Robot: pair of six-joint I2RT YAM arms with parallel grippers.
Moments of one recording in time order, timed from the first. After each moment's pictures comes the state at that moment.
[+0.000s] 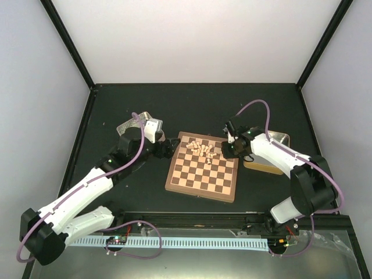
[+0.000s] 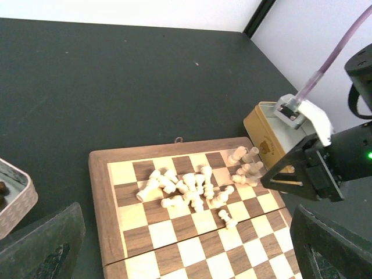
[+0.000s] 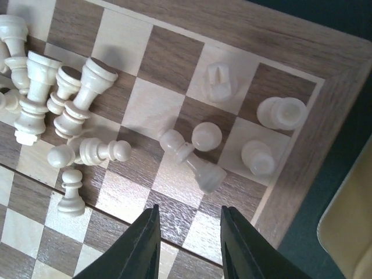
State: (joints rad) left arm -0.60 0.94 0.72 -0.19 0.11 -0.38; right arm 0.49 1.51 1.00 -0.73 -0.05 0.34
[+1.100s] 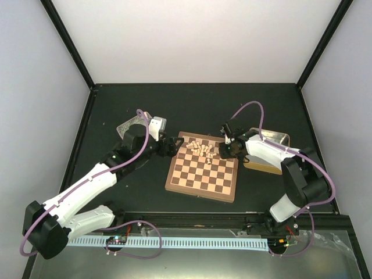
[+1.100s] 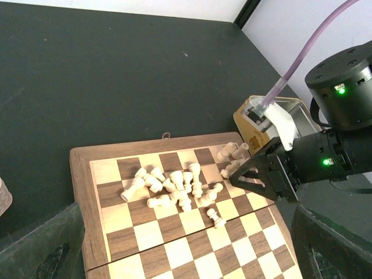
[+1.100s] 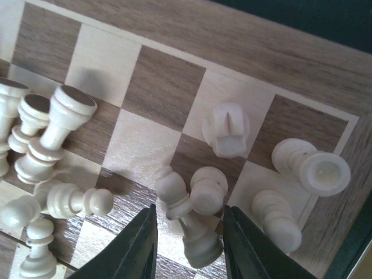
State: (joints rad) left arm -0.60 1.01 0.75 -0.17 0.17 -0.41; right arm 0.50 1.59 0.95 -0.55 -0.03 0.34
